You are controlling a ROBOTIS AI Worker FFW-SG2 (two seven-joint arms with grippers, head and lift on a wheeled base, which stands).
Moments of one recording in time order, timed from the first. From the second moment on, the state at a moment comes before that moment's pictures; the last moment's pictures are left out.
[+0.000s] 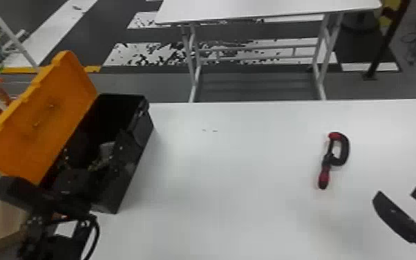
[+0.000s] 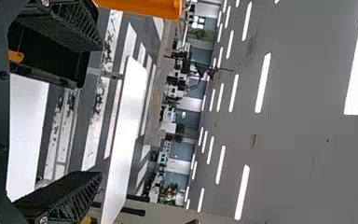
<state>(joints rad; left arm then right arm) 0.57 0.05 0.33 -2.01 0.39 -0.11 -0.35 0.64 0.00 -0.35 -2.05 -0.29 0.32 0.69</state>
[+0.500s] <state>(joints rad) 0.65 0.09 0.18 -1.94 0.32 -0.29 -0.32 0.54 0.00 -0.21 -2.12 -0.21 0.61 0.47</state>
